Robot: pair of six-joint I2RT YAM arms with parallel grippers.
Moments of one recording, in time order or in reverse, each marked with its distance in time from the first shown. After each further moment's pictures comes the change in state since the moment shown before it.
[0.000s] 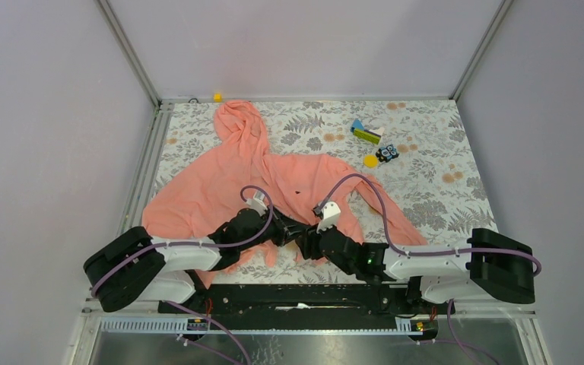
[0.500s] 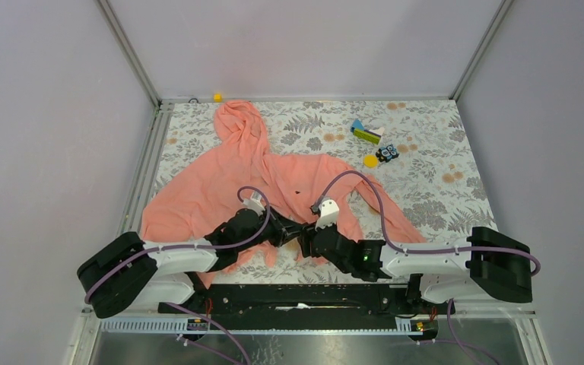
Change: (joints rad) left arm 0.006 -0.037 -0.012 -0.048 -0.014 0.007; right arm 0.002 0.035 0.061 -0.128 0.080 0.006
